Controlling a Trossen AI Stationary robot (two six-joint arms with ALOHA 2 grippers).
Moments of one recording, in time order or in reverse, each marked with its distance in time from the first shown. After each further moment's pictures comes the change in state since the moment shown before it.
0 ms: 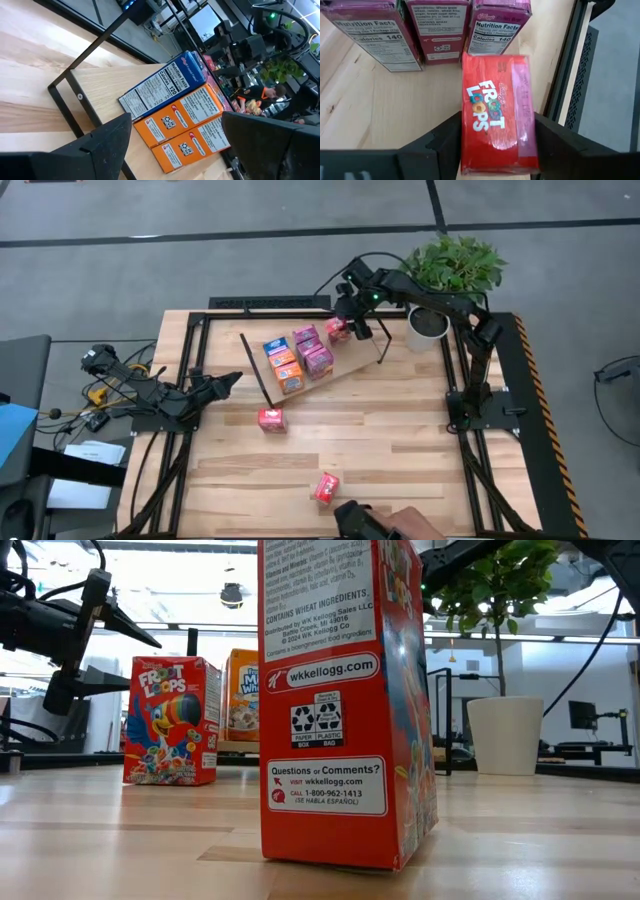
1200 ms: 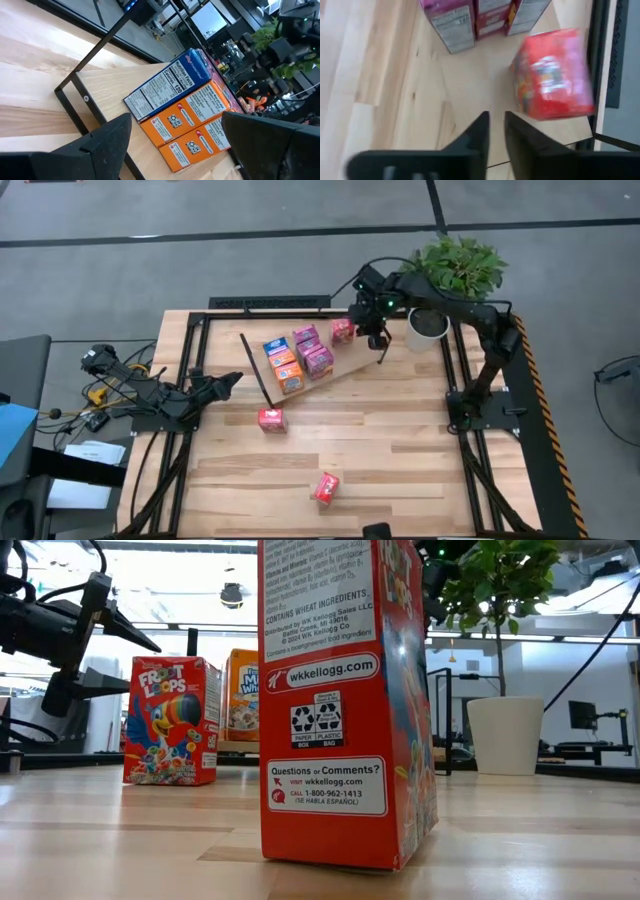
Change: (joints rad) left arm 0.000 0.000 0.000 -0.037 0.000 0.011; right arm 0.057 -0.168 -0.038 -0.274 0.099 0.287
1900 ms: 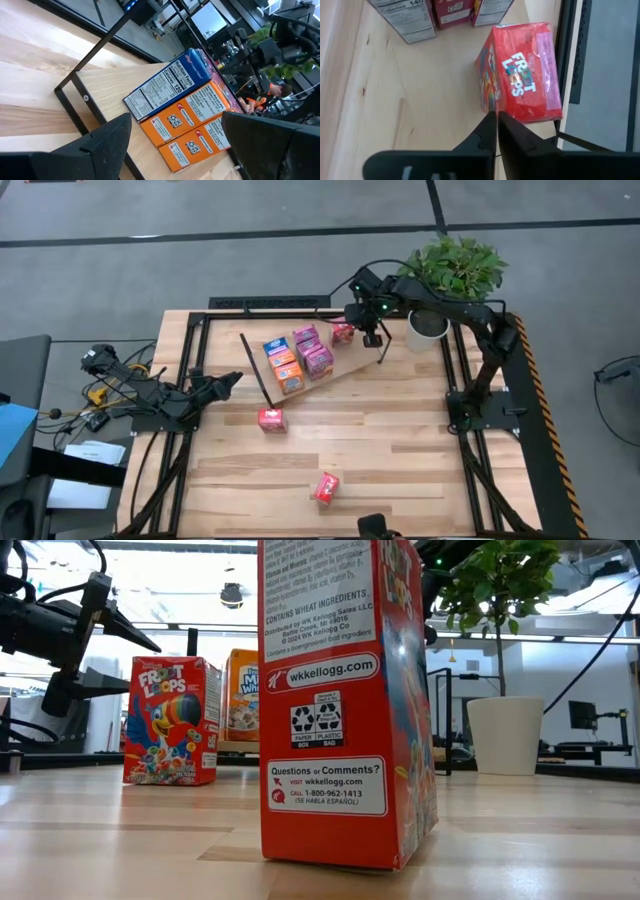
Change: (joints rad) left arm 0.000 0.000 0.000 0.000 0.000 -0.005; right arm 0.009 0.021 -0.052 0.142 0.140 -0.056
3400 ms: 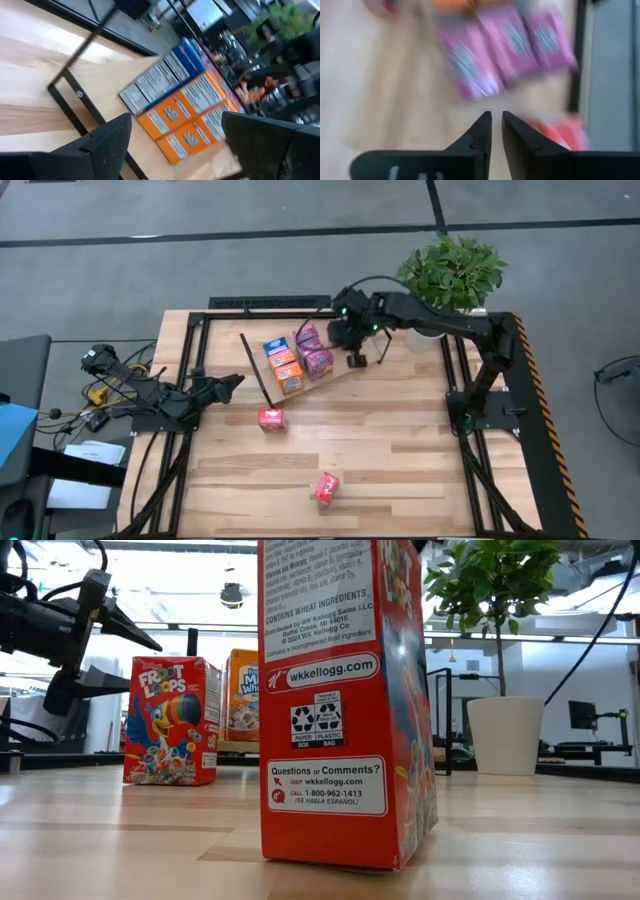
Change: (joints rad) left arm 0.000 0.000 0.000 0.007 0.041 0.038; right arm 0.240 -0.004 0.129 -0.034 0.048 0.224
